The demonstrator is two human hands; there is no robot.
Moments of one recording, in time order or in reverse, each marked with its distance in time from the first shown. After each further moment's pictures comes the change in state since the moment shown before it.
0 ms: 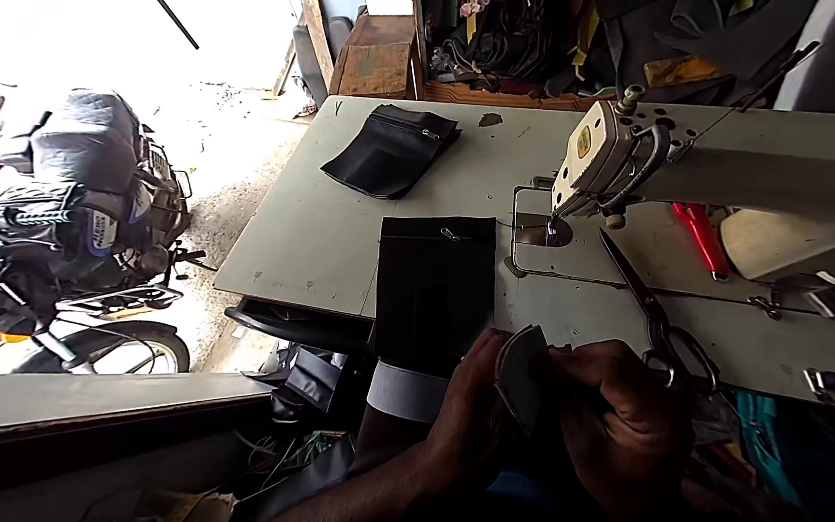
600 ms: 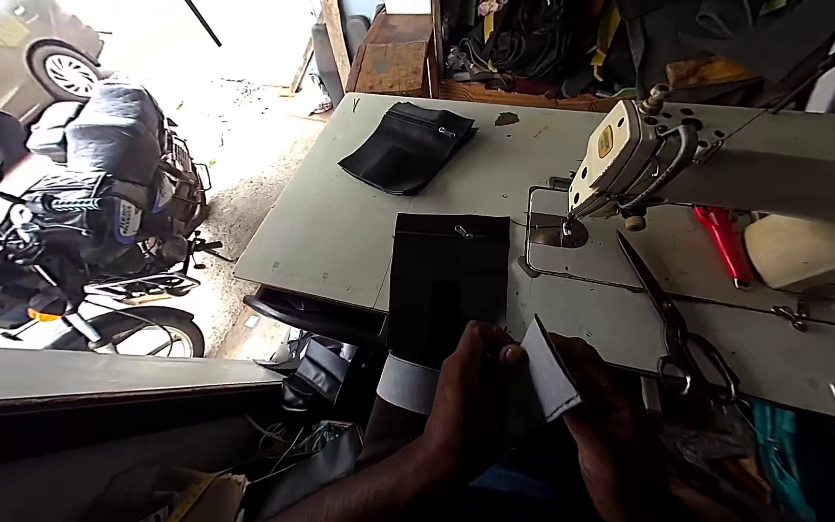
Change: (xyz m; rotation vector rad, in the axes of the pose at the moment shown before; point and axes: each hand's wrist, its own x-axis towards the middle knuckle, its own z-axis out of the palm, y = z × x) left_hand -0.004 -0.001 -0.006 0.092 0.171 -0.152; right_hand -0.016 -0.005 0.011 0.621 -0.217 0.408
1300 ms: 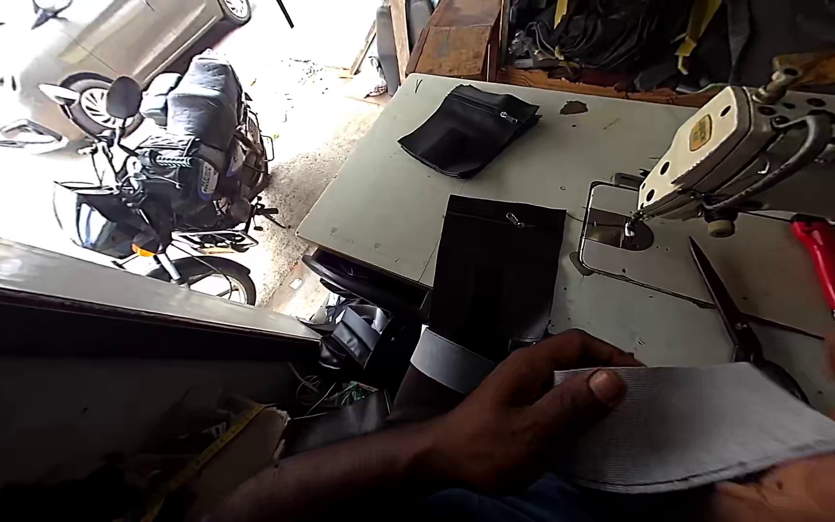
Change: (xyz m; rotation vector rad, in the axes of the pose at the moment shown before) left_hand 0.003 0.069 -0.026 -0.439 -0.434 -0.096; right_hand 0.016 -0.061 -0.019 -1.040 0.147 -0.640
